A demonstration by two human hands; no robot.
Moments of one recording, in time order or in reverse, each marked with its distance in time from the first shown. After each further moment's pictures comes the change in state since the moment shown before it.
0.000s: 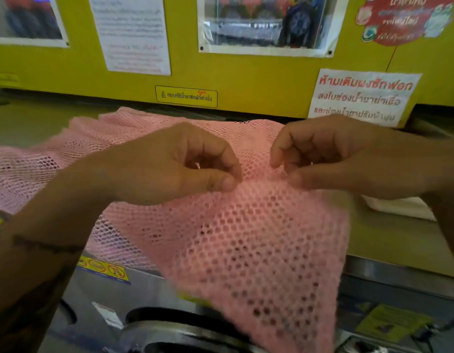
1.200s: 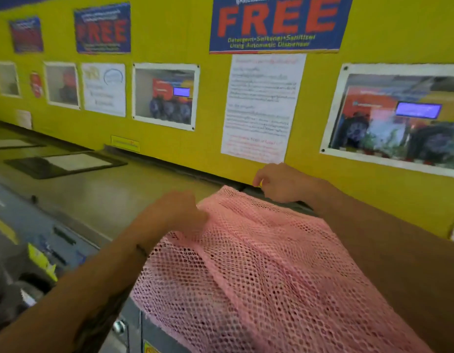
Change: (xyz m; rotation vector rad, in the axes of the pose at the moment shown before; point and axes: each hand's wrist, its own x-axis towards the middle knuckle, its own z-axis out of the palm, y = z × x) left_hand -0.070 -0.209 -0.202 0.667 0.379 -0.859; right_hand 0.380 -0.041 0.064 -0.688 0.019 0.143
